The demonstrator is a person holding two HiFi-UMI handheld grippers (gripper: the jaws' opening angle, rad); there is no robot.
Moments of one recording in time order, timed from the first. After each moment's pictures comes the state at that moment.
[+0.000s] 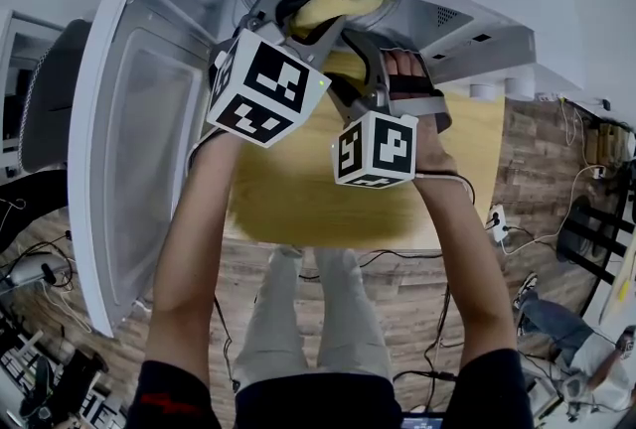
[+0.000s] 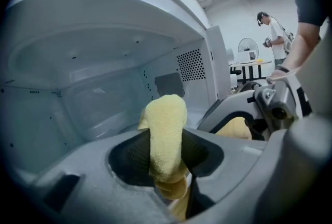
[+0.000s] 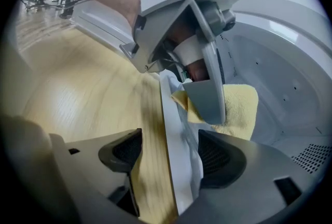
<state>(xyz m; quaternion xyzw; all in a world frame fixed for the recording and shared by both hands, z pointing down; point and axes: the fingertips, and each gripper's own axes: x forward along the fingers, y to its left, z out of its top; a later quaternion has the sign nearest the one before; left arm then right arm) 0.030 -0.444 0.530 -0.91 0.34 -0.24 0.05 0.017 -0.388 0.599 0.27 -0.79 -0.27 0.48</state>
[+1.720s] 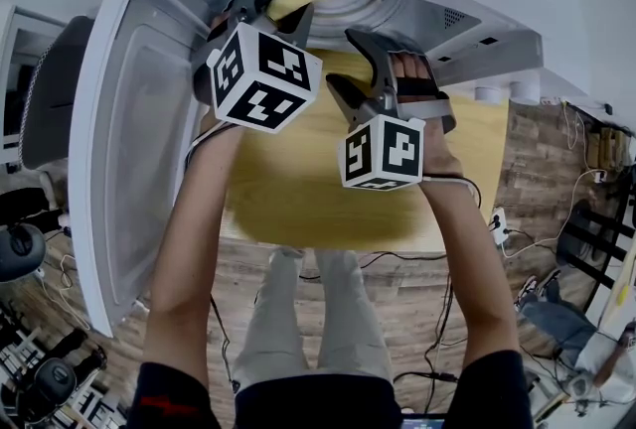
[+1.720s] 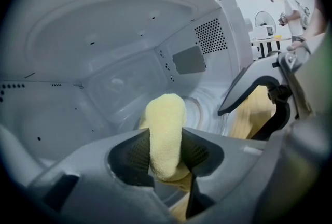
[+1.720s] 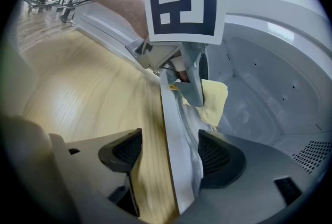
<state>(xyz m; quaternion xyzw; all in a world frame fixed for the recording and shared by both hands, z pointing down) -0.020 -0.469 0.552 -0.83 0.43 -0.34 0.06 0.016 -0.386 0.597 0.27 -0.80 -0.27 0.46</state>
